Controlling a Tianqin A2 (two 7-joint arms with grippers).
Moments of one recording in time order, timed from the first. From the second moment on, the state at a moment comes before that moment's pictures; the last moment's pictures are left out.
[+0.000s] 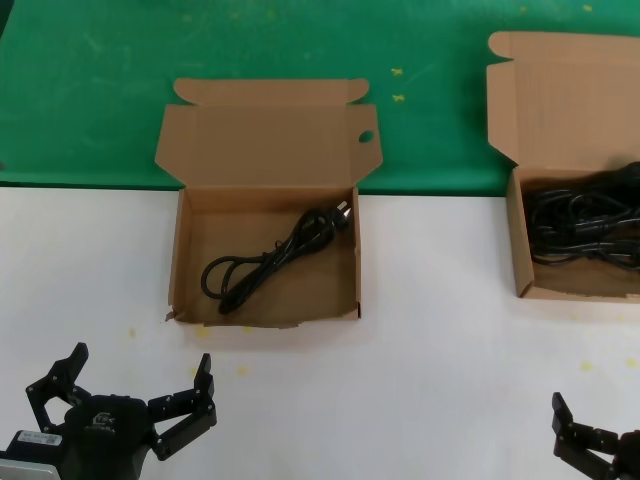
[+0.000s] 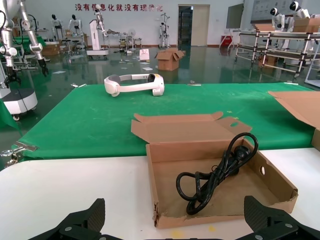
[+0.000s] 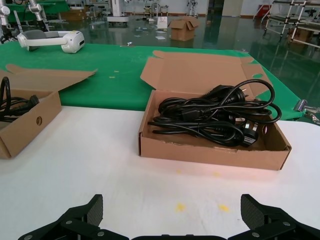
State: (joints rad) left arm 0.00 -0.30 1.60 -1.60 -1.80 0.00 0.00; right arm 0.03 0.29 -1.61 1.57 1.81 -0.02 -0.02
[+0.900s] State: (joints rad) left arm 0.00 -0.30 1.60 -1.60 -1.80 0.00 0.00; right arm 0.03 0.29 -1.61 1.57 1.81 -0.02 -0.02
